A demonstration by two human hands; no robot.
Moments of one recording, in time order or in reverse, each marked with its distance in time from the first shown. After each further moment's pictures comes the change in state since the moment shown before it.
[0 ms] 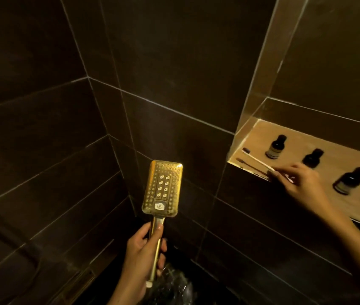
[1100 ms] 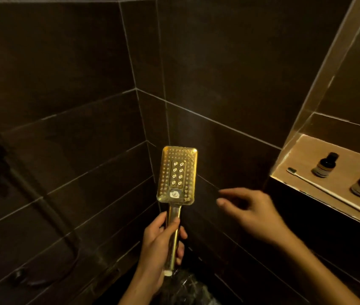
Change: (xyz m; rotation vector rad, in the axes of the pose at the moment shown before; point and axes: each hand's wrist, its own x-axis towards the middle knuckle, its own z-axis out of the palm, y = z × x) left_hand -0.016 0.050 -0.046 -0.079 -0.032 0.130; right_hand -0.028 -0.200 0.067 0.450 -0.288 -0.103
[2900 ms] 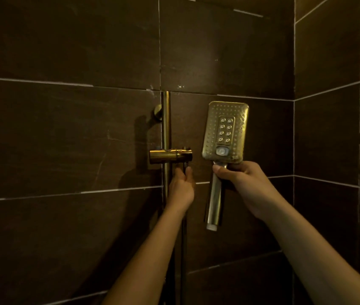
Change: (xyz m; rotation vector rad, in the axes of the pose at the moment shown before) left_hand 0.076 0.492 -0.269 0.464 0.713 0.724; right_hand 0.247 -0.529 0.122 0.790 -0.241 -0.516
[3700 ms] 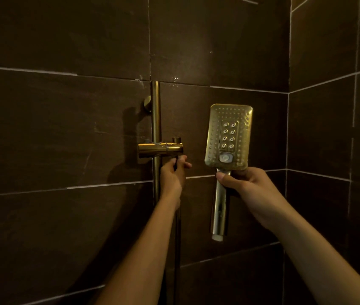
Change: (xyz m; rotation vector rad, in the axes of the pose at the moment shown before) left_hand 0.030 -0.010 0.021 -0.362 0.118 0.123; right_hand -0.022 0.011 -0.025 -0.047 -0.028 0.031
